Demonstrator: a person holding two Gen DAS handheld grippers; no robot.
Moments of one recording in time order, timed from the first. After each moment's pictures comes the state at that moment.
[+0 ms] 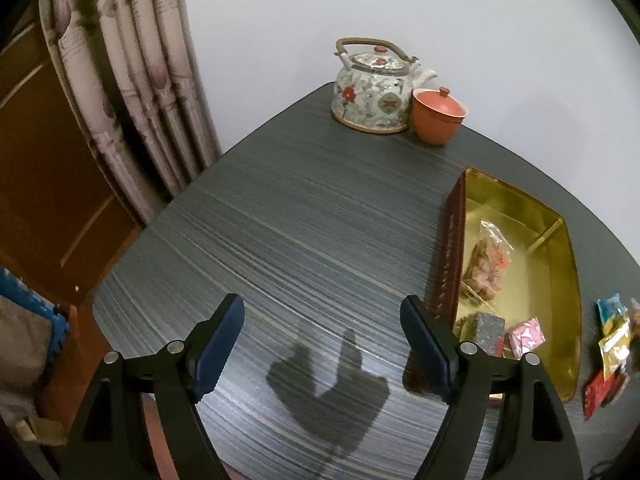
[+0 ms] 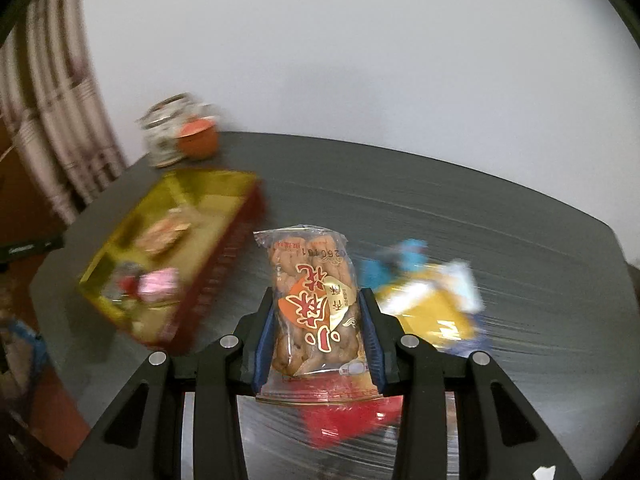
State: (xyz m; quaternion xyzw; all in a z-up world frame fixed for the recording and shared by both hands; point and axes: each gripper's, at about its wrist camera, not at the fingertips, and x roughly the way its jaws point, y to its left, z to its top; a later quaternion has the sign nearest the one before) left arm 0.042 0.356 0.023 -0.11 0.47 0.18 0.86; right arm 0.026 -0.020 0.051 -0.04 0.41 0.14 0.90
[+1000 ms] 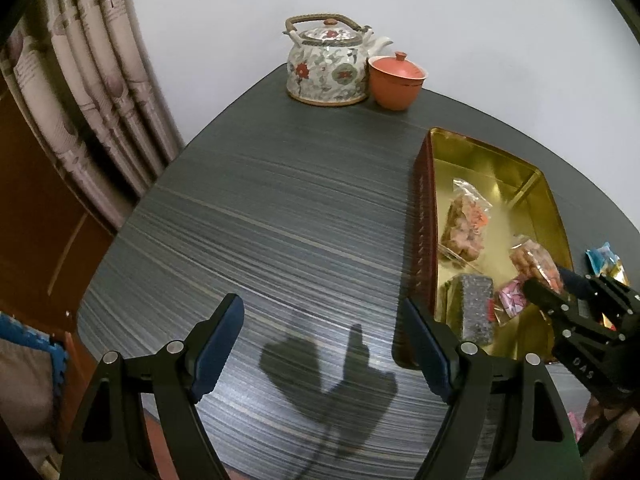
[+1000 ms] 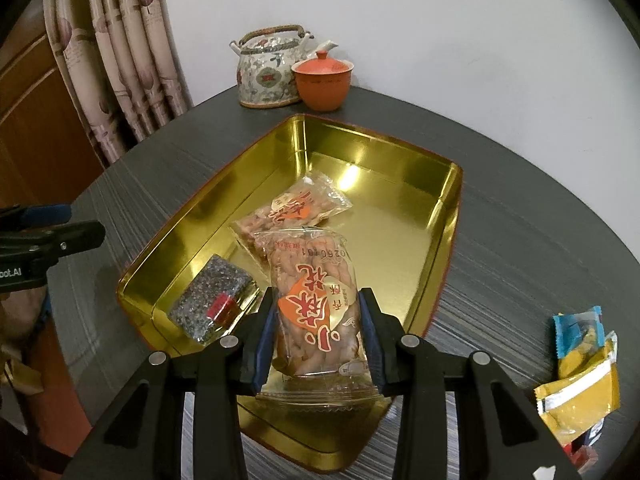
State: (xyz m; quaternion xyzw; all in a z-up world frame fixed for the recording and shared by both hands) left arm 0.048 0.341 0.011 -0.07 0.50 0.11 0.85; right arm 0.069 0.127 -0.006 -0.11 0.46 0.22 0.85
